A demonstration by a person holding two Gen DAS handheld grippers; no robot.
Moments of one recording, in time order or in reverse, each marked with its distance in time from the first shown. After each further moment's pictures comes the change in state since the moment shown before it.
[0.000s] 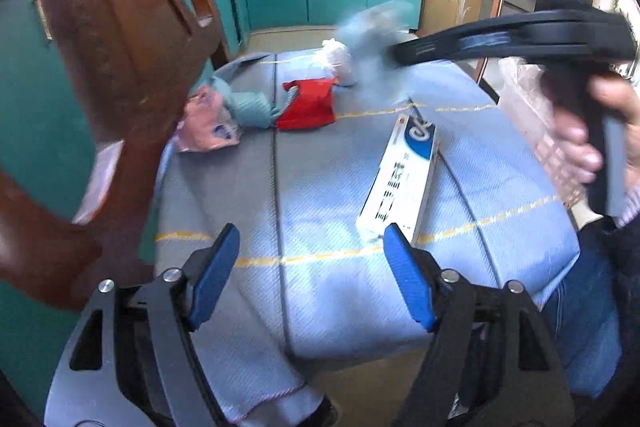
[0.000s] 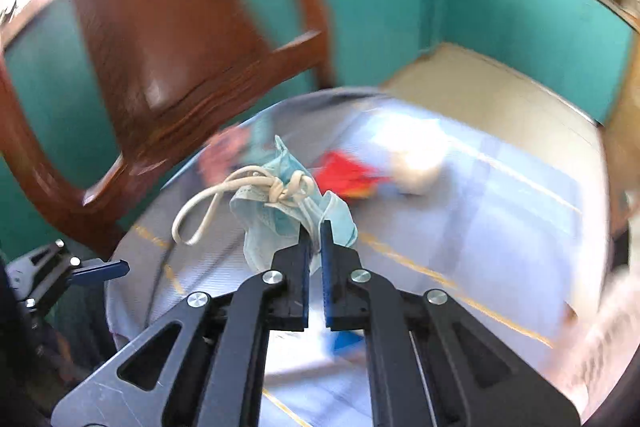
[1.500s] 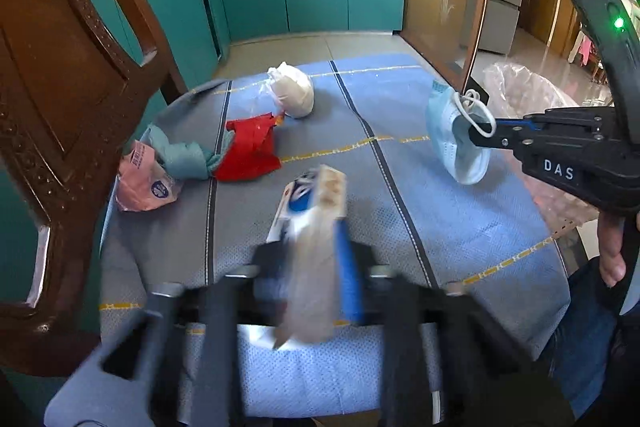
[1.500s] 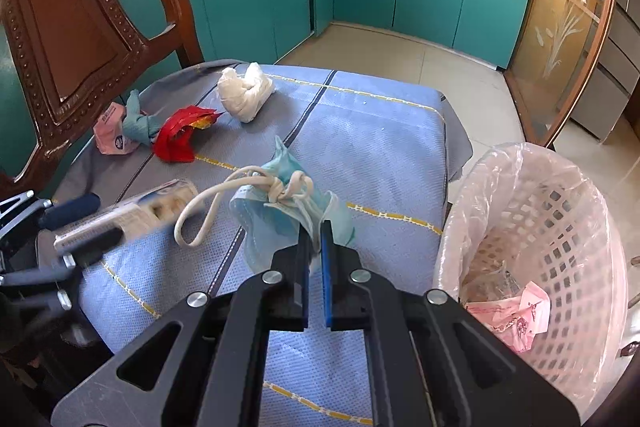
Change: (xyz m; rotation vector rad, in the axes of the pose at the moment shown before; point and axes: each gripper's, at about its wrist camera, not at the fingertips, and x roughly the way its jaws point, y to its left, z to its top) left arm 0.018 -0.050 0.033 0.056 -0.015 -0.013; right arm -0.024 -0.039 -0.065 0.110 0.053 -0.249
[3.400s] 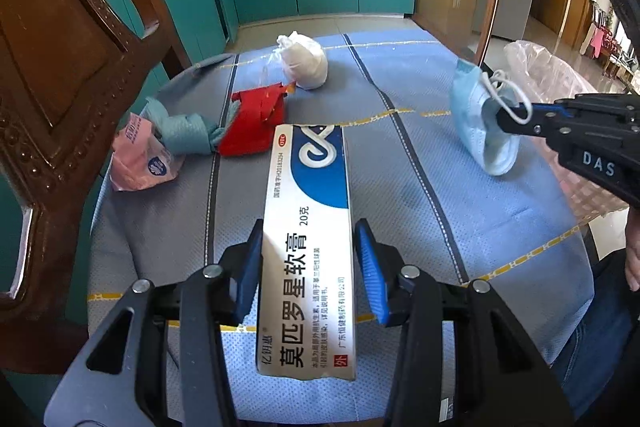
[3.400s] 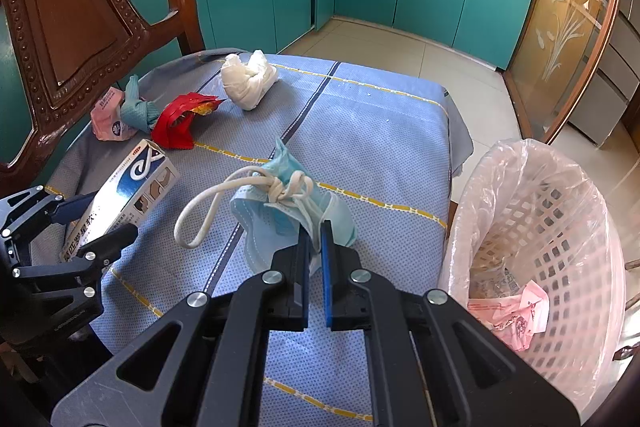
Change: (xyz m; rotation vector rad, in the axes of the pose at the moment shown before) left arm 0.019 0.000 -0.007 -0.004 0.054 0.047; right arm 0.004 0.004 -0.005 -0.020 0.018 -0.019
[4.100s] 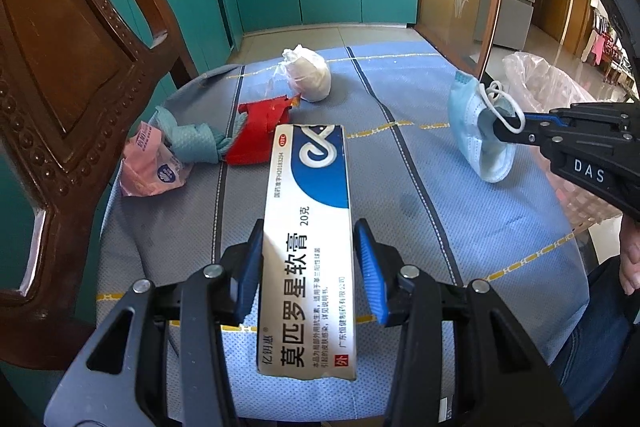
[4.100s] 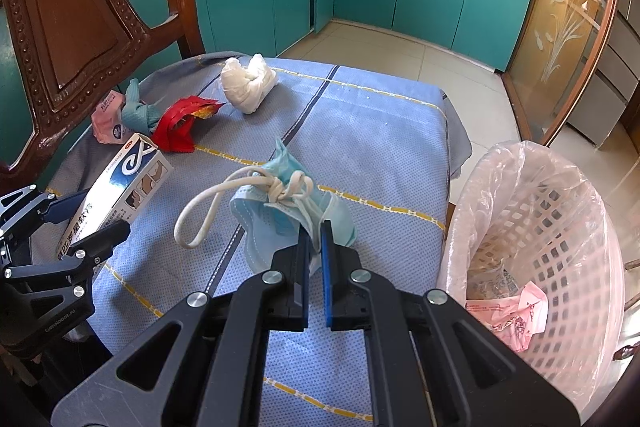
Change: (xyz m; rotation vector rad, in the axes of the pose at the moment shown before) left arm -0.007 0.003 0.005 -0.012 -0.032 0.009; right arm -0.002 0.000 0.000 0.003 -0.011 -0.002
